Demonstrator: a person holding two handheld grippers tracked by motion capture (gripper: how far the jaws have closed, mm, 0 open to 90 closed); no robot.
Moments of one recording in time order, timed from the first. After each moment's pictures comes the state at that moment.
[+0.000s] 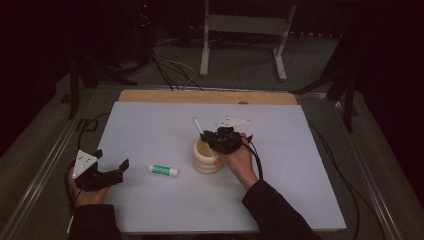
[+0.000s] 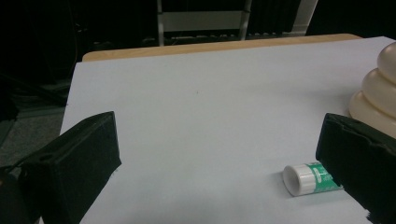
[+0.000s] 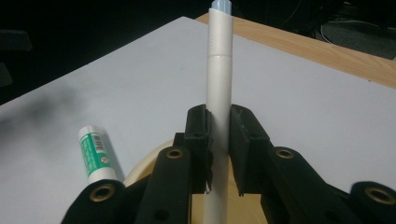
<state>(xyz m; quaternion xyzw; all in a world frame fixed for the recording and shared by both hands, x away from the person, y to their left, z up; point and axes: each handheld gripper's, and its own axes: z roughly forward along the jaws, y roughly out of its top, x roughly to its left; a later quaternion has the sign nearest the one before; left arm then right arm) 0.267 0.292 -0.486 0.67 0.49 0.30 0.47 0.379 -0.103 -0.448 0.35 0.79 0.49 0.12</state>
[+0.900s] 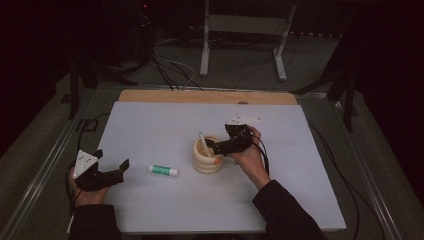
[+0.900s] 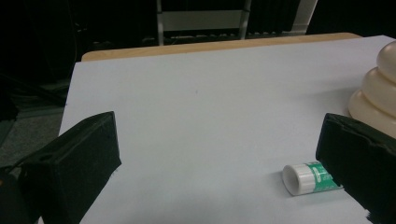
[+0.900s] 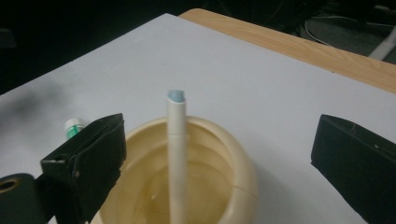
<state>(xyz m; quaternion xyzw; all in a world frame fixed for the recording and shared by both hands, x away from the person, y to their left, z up) 0.267 0.291 -0.486 0.67 0.49 0.30 0.47 0.378 -0.130 -0.438 0.36 0.79 0.47 0.13</state>
